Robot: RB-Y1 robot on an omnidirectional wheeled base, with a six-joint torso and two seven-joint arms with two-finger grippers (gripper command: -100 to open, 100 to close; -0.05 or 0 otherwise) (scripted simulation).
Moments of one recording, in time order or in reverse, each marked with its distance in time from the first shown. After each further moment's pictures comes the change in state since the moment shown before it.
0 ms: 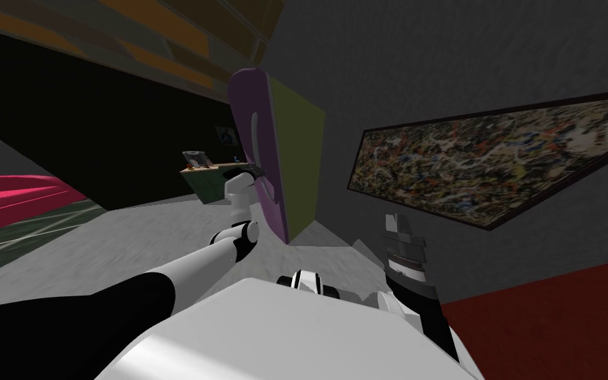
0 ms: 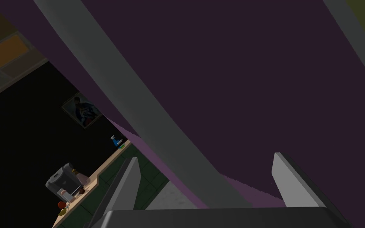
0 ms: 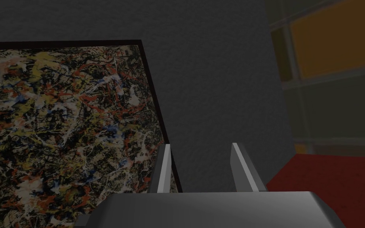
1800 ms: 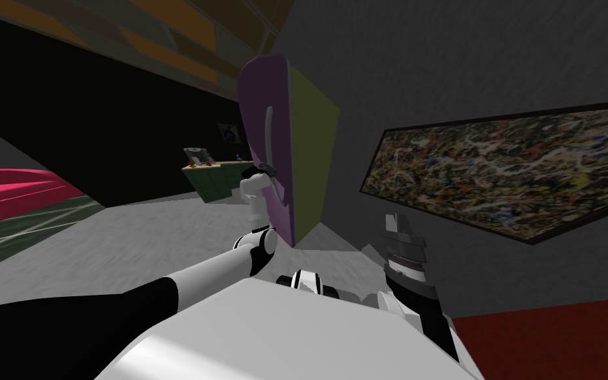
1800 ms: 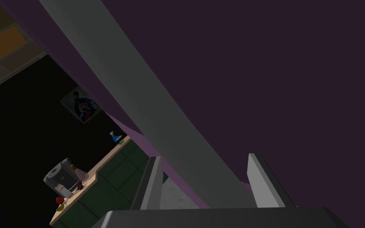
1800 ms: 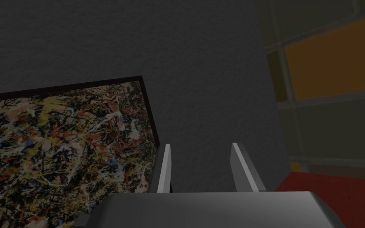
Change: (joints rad) left arm -0.023 -0.290 -0.074 -0.259 -0.353 0.088 0.136; right arm 0.000 0.001 0.000 0.000 0.000 0.000 0.000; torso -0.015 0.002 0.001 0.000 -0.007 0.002
